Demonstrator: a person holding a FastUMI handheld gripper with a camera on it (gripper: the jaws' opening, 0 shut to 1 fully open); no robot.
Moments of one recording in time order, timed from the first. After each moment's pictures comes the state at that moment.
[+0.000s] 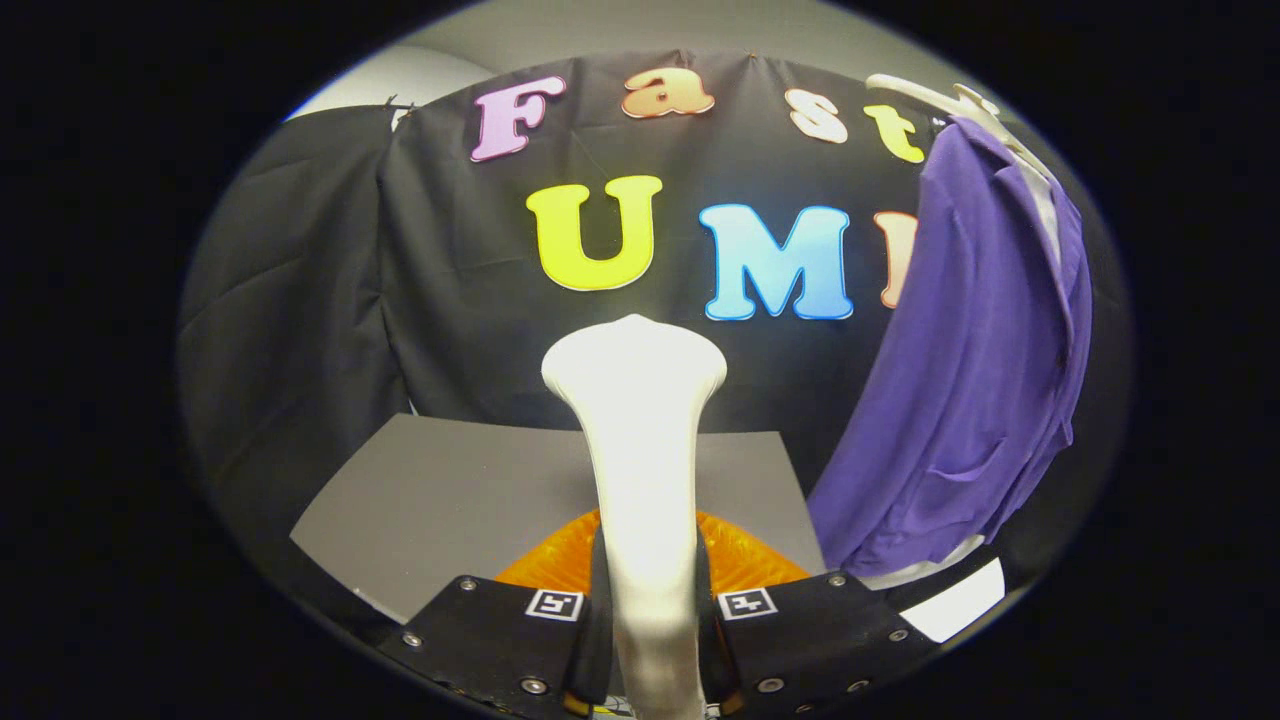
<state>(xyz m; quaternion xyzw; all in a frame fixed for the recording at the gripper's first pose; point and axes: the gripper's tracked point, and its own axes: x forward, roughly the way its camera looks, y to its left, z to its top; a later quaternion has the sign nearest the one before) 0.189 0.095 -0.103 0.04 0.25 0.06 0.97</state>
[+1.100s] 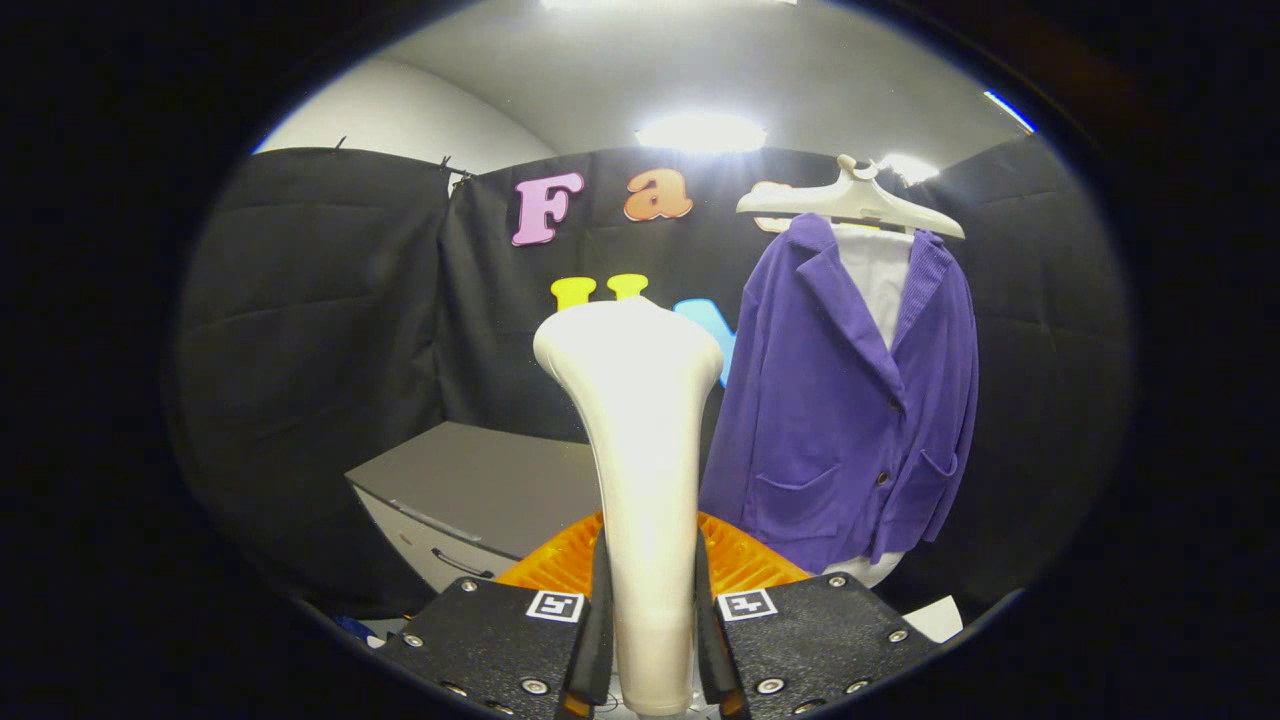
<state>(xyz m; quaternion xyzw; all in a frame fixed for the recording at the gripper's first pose) 0.032 -0.054 -0.011 0.01 0.14 0.06 0.99</state>
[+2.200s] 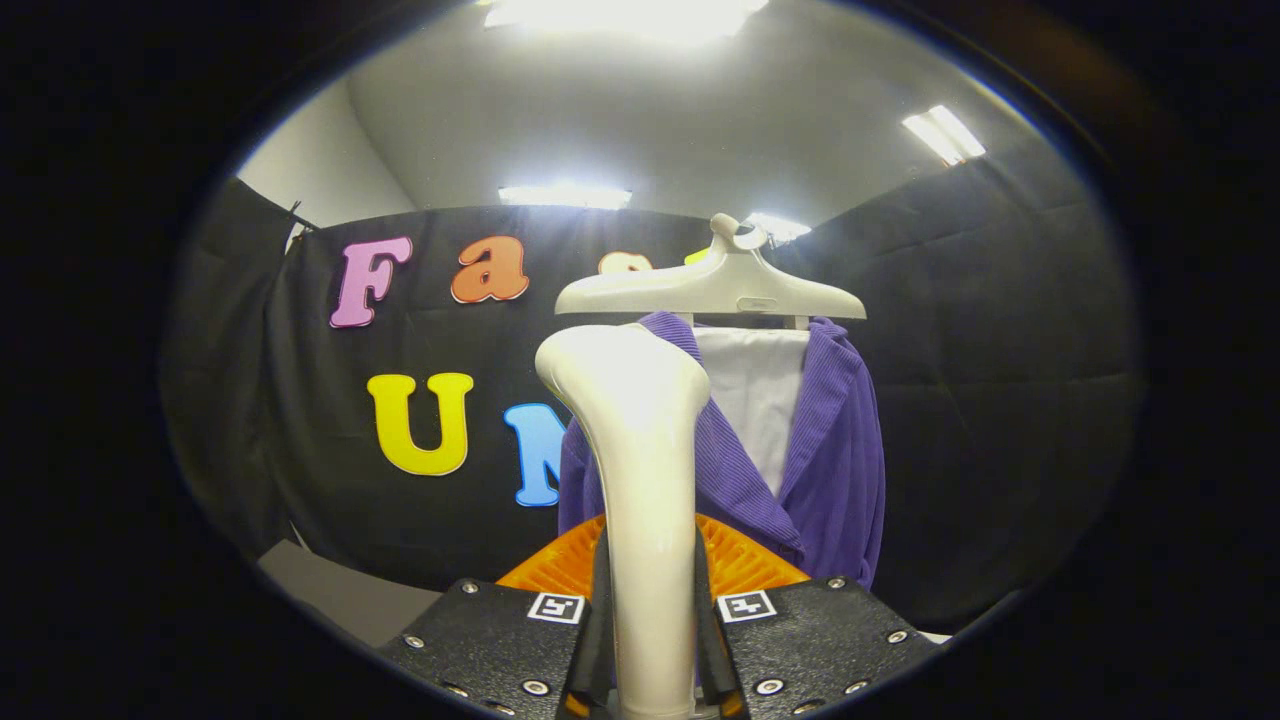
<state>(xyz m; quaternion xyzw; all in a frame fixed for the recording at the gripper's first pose) 0.209 -0.176 0.072 0.02 0.03 -0.17 0.98</state>
